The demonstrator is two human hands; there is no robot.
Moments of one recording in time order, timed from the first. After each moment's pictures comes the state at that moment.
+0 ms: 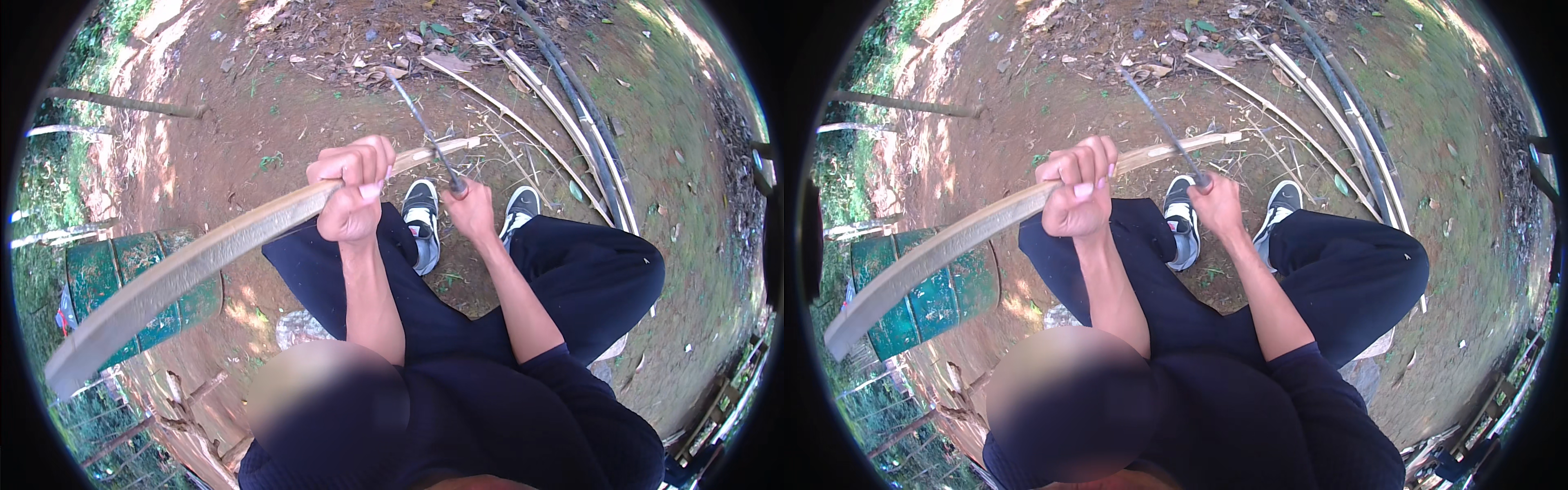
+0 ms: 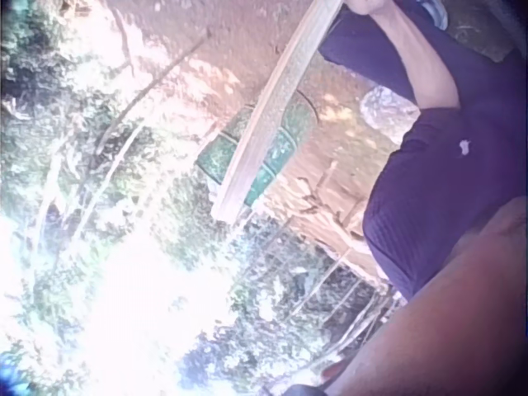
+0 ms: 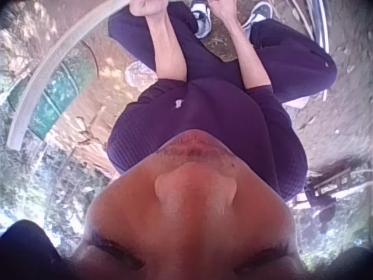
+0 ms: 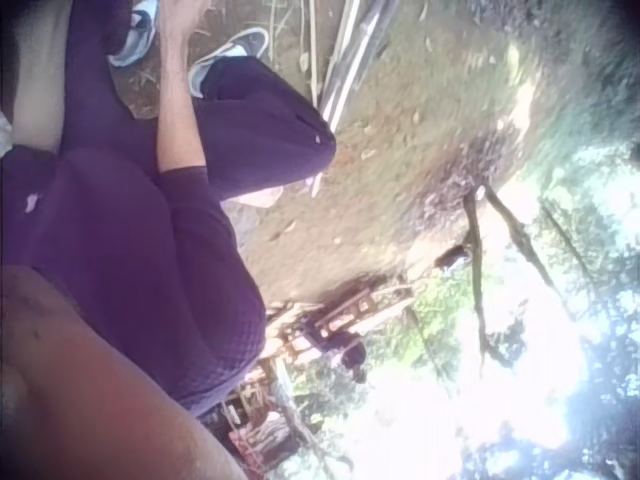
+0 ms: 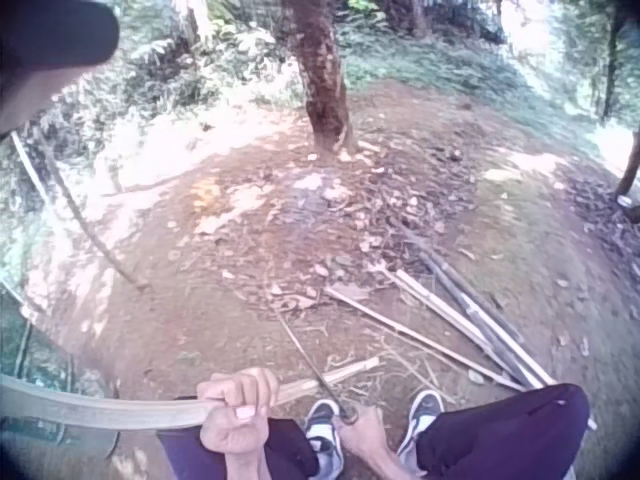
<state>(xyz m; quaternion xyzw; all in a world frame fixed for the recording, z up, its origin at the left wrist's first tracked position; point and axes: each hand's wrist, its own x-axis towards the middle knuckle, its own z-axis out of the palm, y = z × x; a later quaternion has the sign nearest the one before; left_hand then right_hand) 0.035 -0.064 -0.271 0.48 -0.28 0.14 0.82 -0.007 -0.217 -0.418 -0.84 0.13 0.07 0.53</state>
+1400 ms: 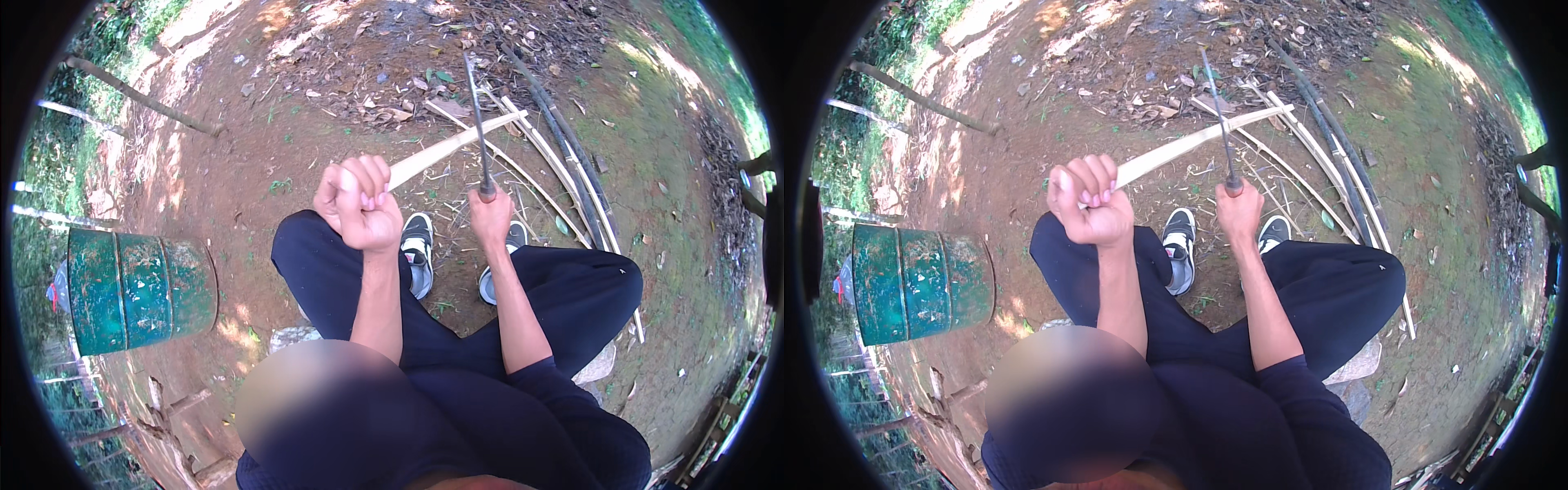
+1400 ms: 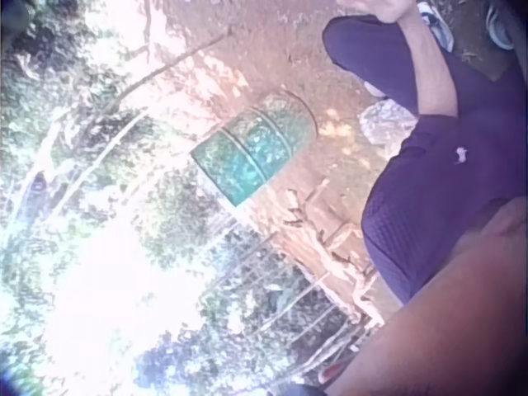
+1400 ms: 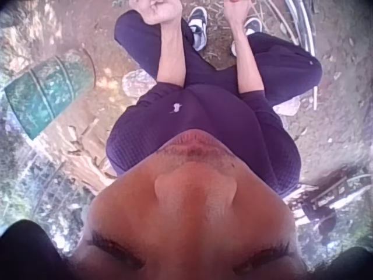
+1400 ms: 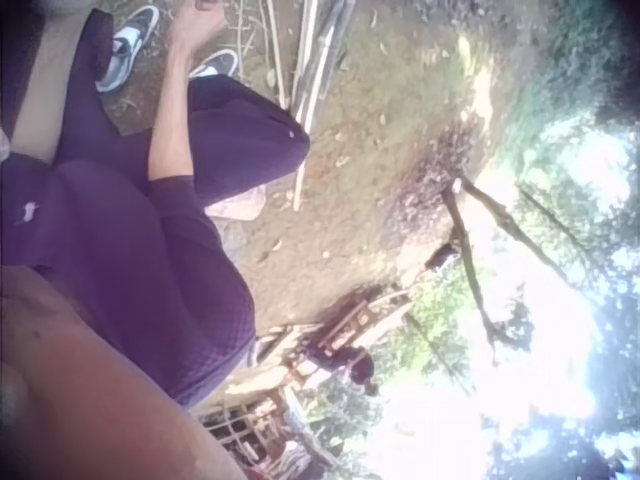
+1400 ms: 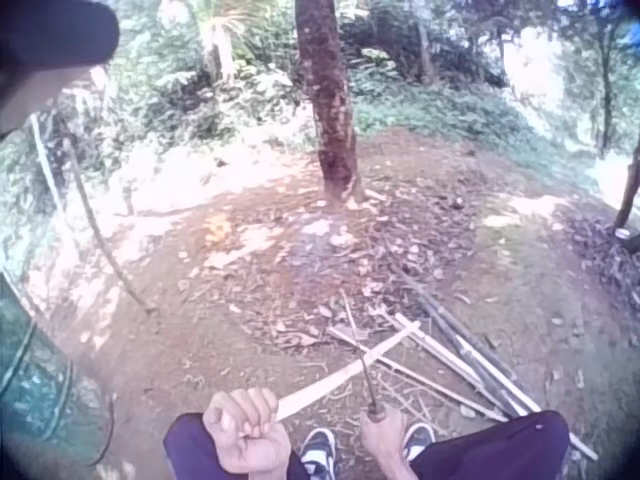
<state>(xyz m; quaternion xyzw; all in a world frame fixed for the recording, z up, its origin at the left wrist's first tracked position) 0.007 -0.088 -0.235 0.41 -0.27 0.29 0.82 0.001 -0.249 -0.369 -0.81 0.20 -0.11 0.54</state>
